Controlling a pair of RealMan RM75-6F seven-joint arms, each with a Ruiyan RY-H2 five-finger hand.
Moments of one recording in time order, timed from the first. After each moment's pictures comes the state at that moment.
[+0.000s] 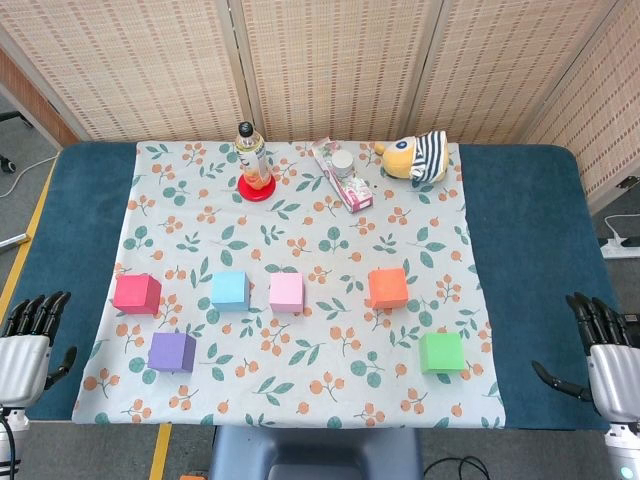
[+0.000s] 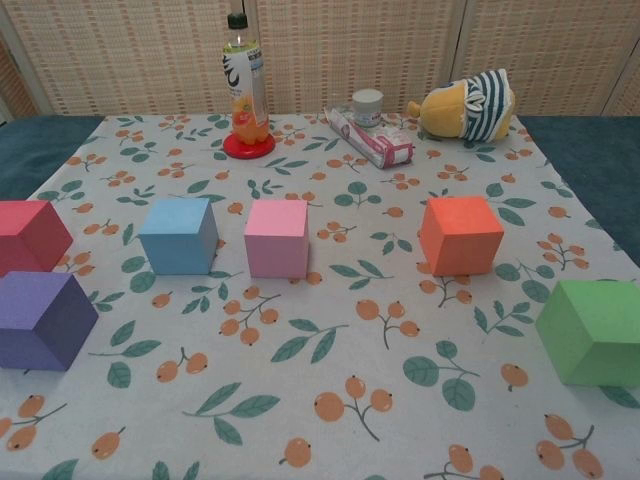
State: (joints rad) left arm -0.10 -1.17 -0.06 -1.59 1.49 1.52 0.21; right arm -0.01 -1.12 0.04 -1.65 -1.53 1.59 -0.02
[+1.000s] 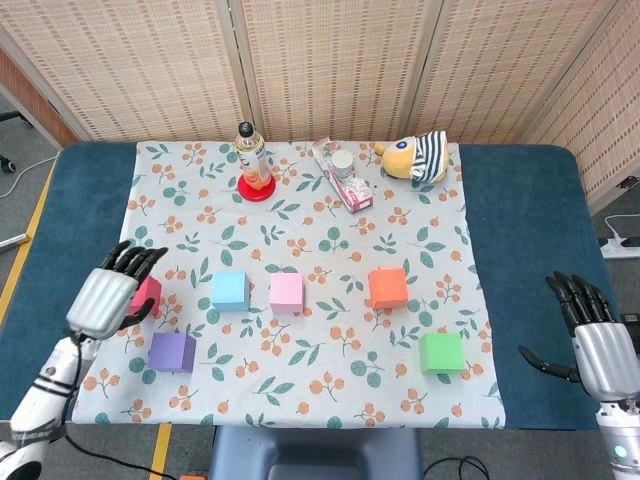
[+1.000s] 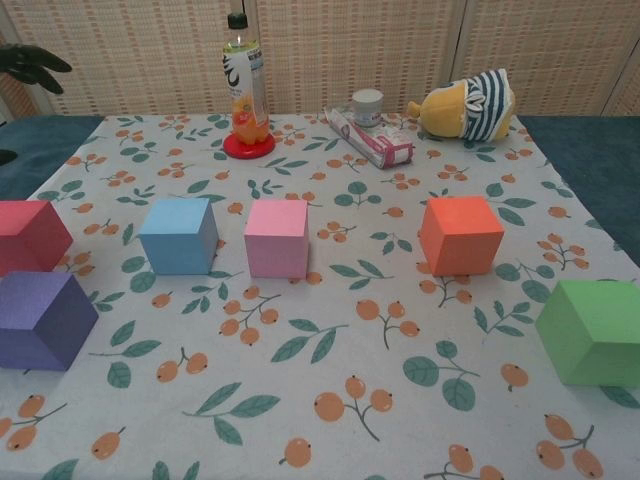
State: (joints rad) left arm -0.45 -1.12 -0.19 -1.71 1.46 1.12 0.22; right arm 0.06 -1.09 0.08 -1.65 -1.60 1.55 0.02
